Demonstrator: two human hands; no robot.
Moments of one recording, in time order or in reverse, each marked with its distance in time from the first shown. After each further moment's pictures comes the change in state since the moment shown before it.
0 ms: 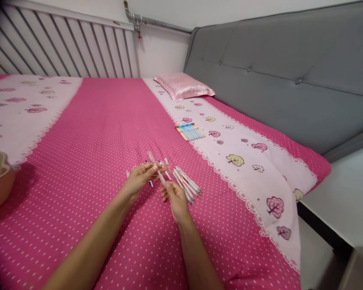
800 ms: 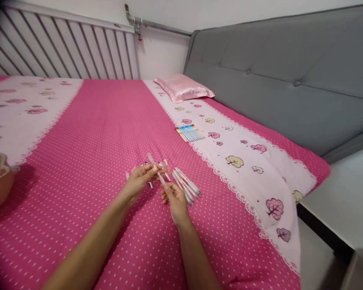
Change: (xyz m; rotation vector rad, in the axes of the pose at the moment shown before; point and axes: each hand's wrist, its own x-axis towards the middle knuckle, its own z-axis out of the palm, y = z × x) left_hand 0.000 -0.002 0.001 -0.004 0.008 0.005; right_hand 0.000 0.003 -0.001 0.007 -0.006 -0.022
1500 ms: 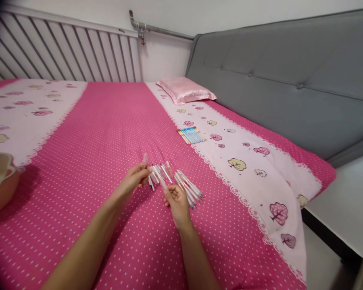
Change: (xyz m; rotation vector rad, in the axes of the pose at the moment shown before) left_hand -0.002 0.016 -0.018 0.310 0.091 0.021; right_hand -0.001 0.002 0.000 -0.056 0.021 -0.014
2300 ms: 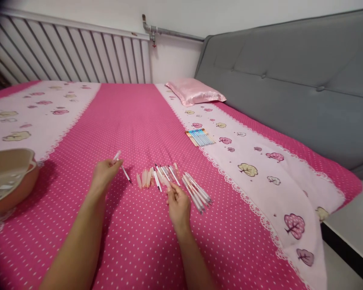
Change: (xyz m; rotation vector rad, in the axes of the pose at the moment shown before) left_hand 0.011 -0.012 -0.102 0.664 0.685 -0.170; right_hand -0.003 -0.006 0.025 -0.434 0.113 -0.032
